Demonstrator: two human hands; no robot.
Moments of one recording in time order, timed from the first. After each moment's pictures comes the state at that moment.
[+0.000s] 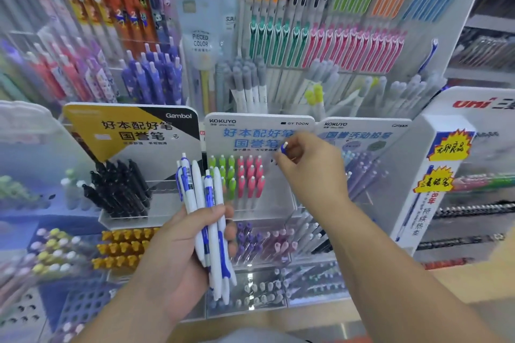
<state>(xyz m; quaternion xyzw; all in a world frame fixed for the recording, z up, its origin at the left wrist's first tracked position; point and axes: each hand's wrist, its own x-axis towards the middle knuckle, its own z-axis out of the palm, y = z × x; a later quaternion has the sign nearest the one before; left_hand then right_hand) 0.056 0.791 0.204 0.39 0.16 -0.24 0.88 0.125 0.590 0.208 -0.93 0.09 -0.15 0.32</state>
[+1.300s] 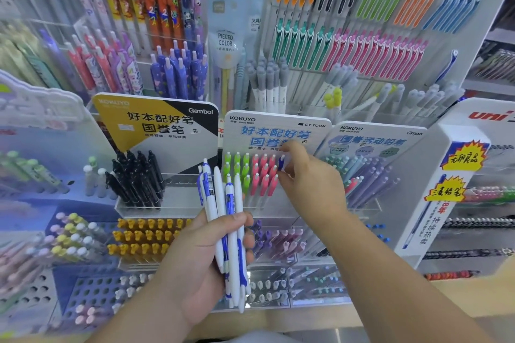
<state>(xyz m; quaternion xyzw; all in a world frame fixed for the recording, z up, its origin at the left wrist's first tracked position) 0.039 0.790 0.206 0.39 0.17 -0.24 0.87 0.122 0.595 0.174 -0.97 -0.07 -0.18 0.12</state>
